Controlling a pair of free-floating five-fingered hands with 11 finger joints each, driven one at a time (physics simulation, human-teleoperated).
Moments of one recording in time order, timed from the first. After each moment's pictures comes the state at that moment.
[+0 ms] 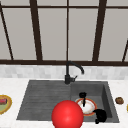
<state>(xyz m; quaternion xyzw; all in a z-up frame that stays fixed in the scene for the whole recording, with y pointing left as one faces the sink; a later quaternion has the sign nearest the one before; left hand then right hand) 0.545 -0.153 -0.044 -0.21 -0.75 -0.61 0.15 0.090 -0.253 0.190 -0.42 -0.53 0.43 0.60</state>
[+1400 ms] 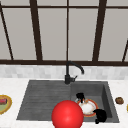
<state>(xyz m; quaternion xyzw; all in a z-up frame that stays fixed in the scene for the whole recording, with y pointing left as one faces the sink) 0.567 -0.122 -0.071 -0.24 -0.76 -0.58 0.14 0.090 -0.253 0.190 -0.42 -0.53 0.43 0.60</state>
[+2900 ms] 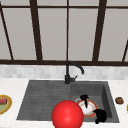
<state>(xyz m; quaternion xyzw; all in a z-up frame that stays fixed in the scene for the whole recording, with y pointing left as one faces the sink) 0.550 -0.164 -0.080 -0.25 -0.78 -0.54 0.17 0.090 -0.253 0.190 -0.42 -0.53 0.43 0.60</state>
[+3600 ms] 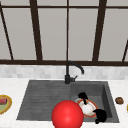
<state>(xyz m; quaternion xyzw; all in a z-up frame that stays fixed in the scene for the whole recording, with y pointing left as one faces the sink) 0.571 -0.138 -0.069 -0.26 -0.83 -0.48 0.15 0.090 -0.253 0.190 -0.42 -0.53 0.43 0.60</state>
